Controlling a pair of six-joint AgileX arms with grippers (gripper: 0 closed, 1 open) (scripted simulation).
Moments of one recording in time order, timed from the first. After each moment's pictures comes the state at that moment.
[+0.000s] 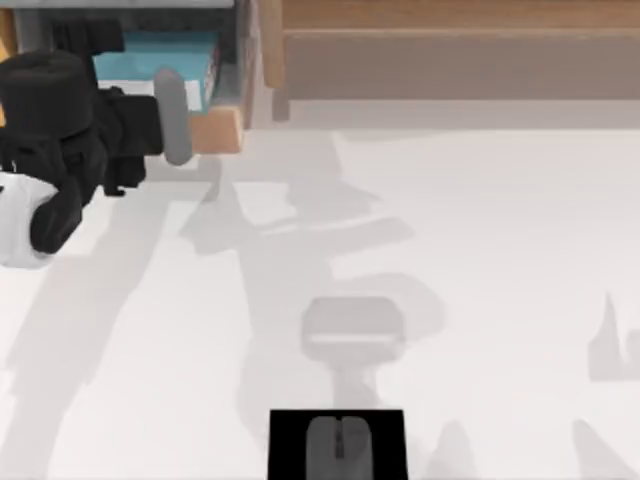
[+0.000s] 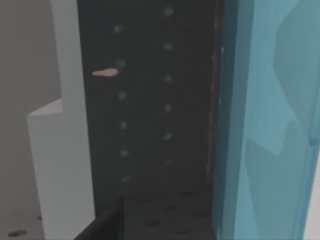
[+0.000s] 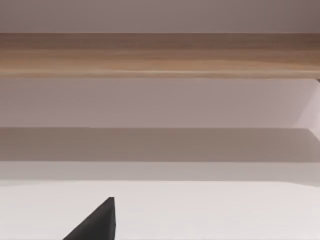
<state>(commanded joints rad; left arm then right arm) -0.21 1.87 0.86 0.74 -0.15 1.54 0.00 0.00 0.00 0.00 0.00 0.00</state>
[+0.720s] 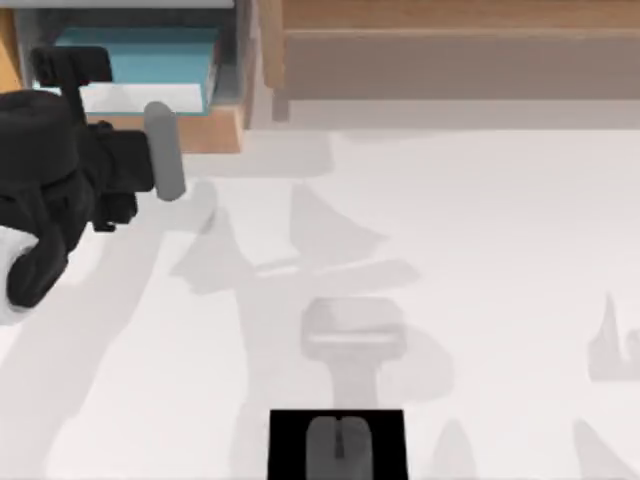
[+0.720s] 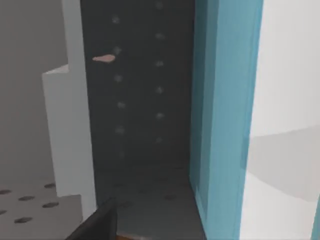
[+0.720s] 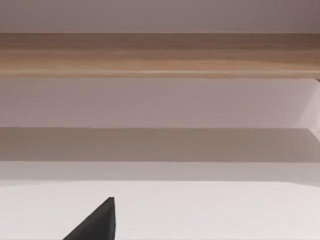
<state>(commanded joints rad) -0.24 1.72 0.67 0.78 -0.18 1.53 0.00 0.00 0.00 0.00 0.00 0.00</state>
